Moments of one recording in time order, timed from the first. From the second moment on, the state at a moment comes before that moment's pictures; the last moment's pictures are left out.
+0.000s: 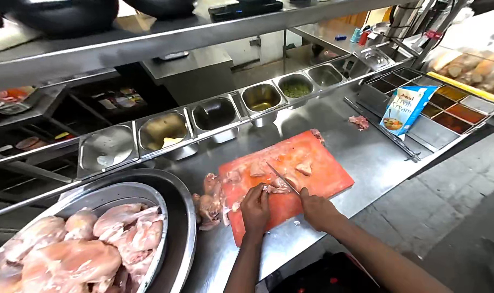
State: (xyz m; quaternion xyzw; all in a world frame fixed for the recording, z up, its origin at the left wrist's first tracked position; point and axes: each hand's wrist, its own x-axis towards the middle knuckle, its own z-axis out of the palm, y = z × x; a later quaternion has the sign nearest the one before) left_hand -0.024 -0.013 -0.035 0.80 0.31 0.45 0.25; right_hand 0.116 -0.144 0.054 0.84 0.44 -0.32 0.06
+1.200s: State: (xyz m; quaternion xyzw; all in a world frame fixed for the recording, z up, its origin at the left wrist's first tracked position) left_hand -0.101 -0.009 -0.052 0.78 0.36 0.43 0.27; right_hand 0.152 -0.179 0.057 0.82 0.46 -0.34 0.07
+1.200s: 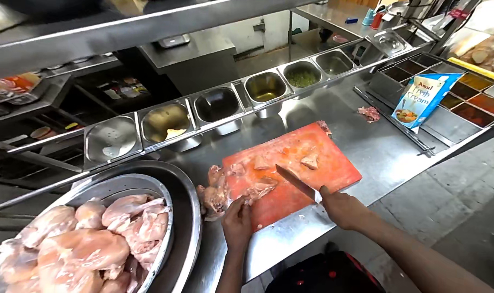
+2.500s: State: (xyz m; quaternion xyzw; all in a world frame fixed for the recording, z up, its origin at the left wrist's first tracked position) left_hand -0.038 -0.049 -0.038 0.87 0.39 0.25 0.14; right_hand 0.115 -0.186 0.061 0.81 0.52 -0.26 0.07
